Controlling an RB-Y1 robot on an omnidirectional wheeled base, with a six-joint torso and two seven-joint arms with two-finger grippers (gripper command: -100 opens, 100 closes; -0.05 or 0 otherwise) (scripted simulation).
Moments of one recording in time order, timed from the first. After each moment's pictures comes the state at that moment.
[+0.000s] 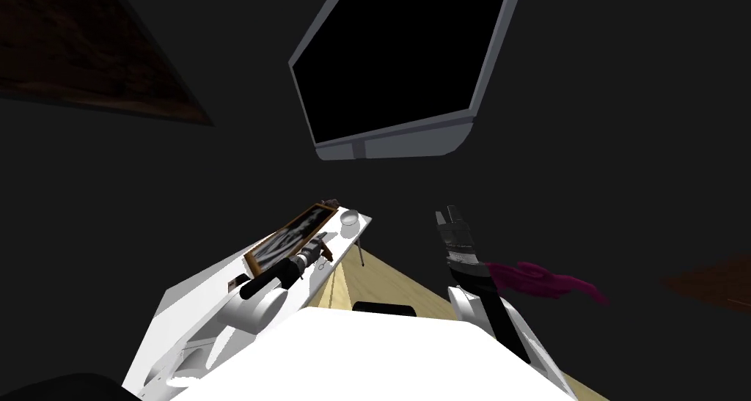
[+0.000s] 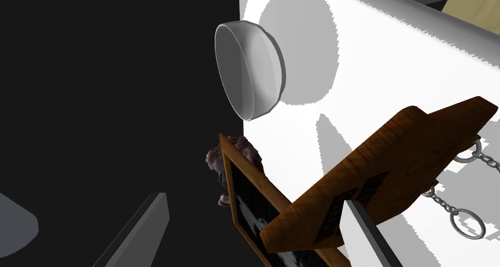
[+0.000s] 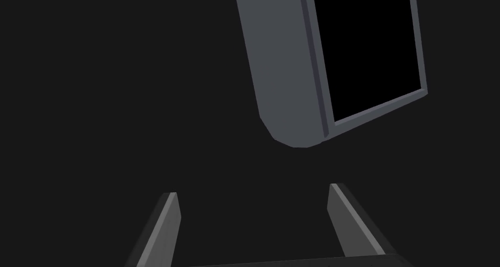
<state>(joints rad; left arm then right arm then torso) 0.57 0.56 0.10 -2.29 0.36 0.60 0.04 0.47 -0.05 -0.01 -2.20 0.12 -0.47 -0.15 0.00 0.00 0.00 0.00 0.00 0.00</state>
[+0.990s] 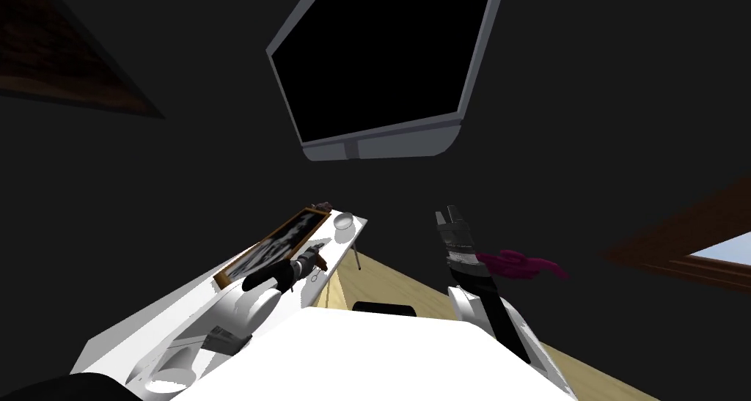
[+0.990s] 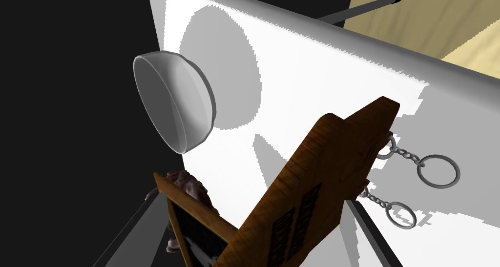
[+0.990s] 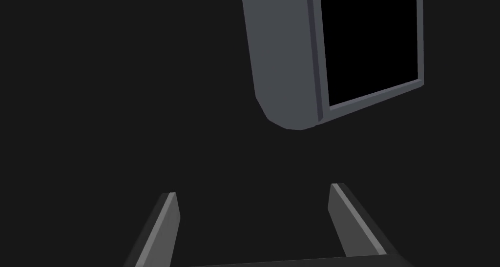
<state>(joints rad) 0.59 0.65 0.11 -2.33 0.43 0.89 0.08 0.47 -0.05 -0.01 -2.20 0.12 -0.47 -0.15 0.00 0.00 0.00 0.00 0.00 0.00</state>
